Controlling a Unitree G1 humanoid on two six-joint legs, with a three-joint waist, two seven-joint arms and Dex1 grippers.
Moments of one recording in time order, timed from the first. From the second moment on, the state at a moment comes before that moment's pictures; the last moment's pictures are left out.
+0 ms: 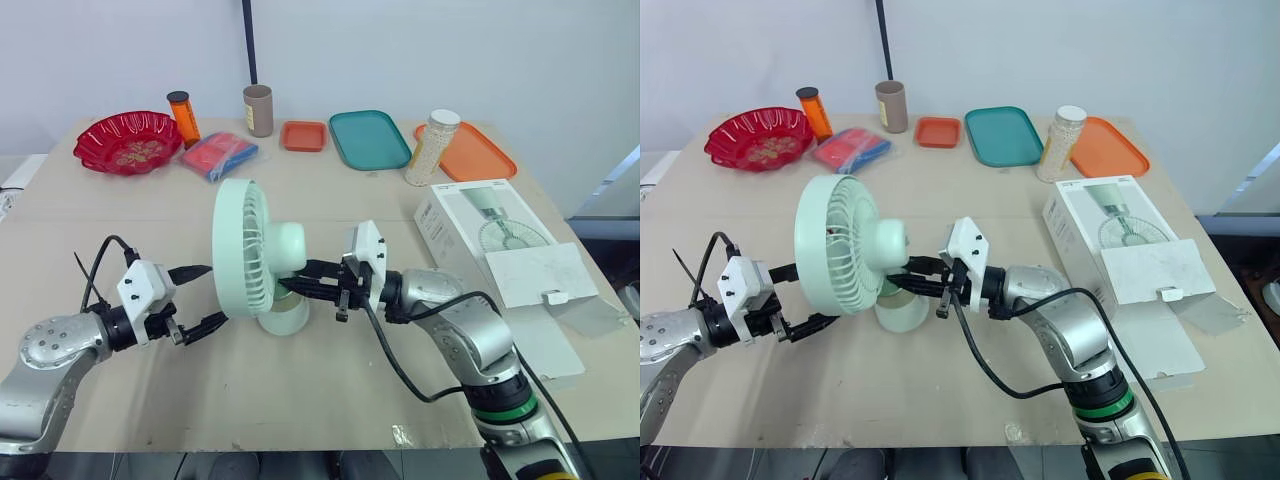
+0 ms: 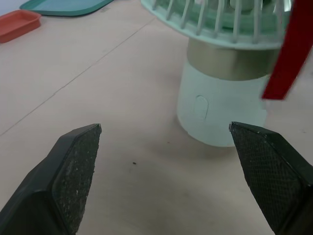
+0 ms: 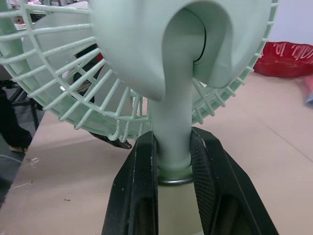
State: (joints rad) left arm 0.03 0.73 0.20 -0.34 -0.46 0.24 -0.91; right arm -0.46 -0.37 0.24 -0.32 0.43 0.49 0.87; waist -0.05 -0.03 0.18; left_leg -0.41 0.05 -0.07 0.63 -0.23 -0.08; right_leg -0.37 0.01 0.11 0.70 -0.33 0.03
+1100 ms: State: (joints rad) left arm -0.06 0.73 0.11 -0.20 -0.41 0.23 -1.04; right arm -0.41 -0.34 0.26 -0.28 0.36 0.37 0.89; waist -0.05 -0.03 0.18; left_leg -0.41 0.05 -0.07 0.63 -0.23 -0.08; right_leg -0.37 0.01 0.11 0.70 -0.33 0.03
